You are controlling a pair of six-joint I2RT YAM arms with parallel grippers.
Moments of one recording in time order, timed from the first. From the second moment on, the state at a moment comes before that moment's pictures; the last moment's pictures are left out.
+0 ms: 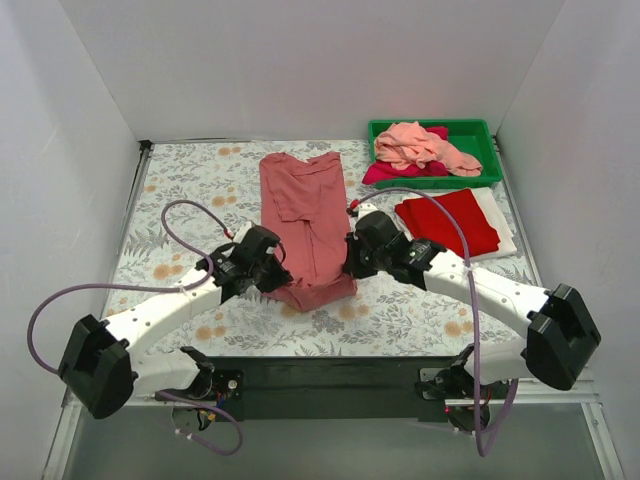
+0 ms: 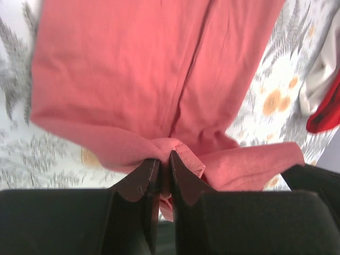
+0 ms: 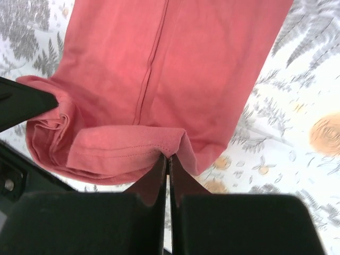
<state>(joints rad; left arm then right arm) -0.71 1.17 0.77 -0.53 -0.13 -1.19 0.86 1.32 0.93 -0.40 0.02 0.51</state>
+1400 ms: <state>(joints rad) -0.30 1.78 1.13 -0.29 0.00 -0.92 0.50 1.99 1.52 -0.35 -0.23 0.28</state>
